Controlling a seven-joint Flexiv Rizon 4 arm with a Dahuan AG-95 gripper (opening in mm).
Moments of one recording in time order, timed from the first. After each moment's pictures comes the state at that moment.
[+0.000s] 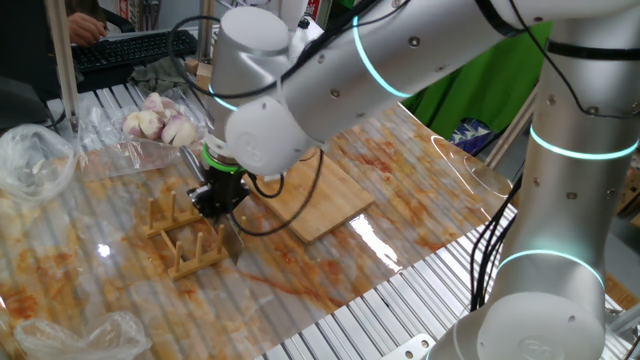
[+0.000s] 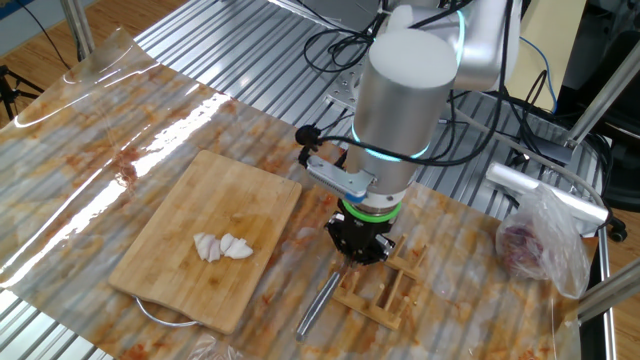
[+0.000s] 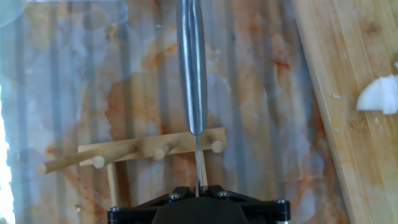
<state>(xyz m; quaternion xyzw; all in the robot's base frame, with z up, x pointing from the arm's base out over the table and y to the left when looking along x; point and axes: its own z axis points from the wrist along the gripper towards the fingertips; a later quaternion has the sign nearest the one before) 0.514 0.166 0.032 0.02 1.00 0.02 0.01</state>
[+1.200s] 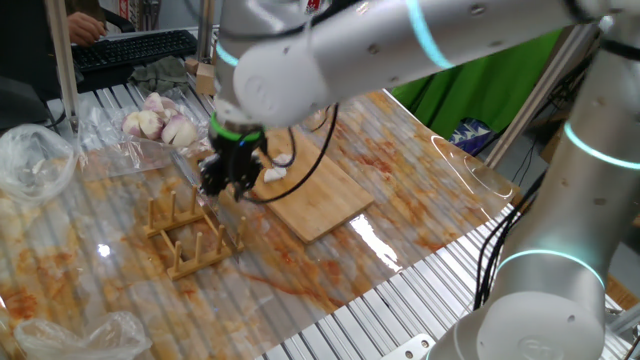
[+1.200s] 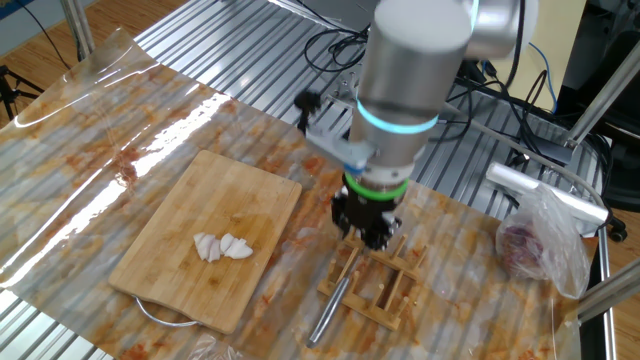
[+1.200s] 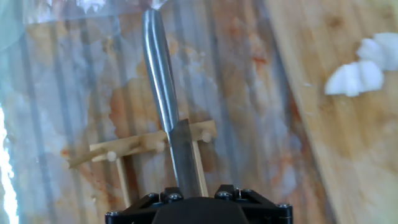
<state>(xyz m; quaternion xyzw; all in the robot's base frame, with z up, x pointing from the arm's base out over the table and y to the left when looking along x) 0.499 0.150 0.117 0.07 1.00 0.02 0.01</state>
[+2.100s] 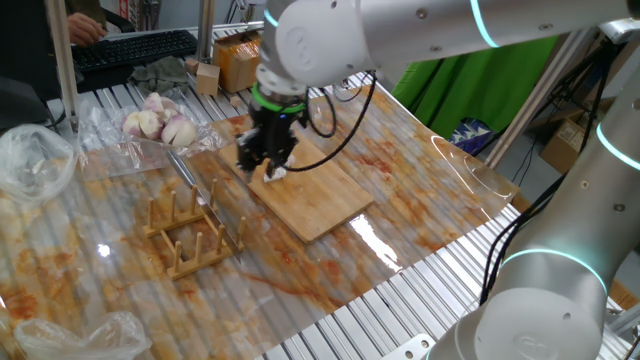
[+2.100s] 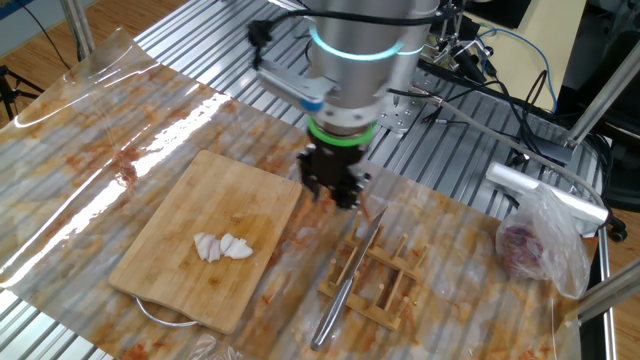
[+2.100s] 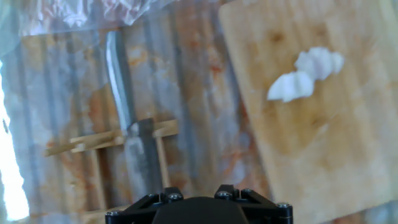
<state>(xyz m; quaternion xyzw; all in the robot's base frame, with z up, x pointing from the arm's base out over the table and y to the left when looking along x) 0.509 0.069 0.142 0.02 1.00 0.03 0.02</state>
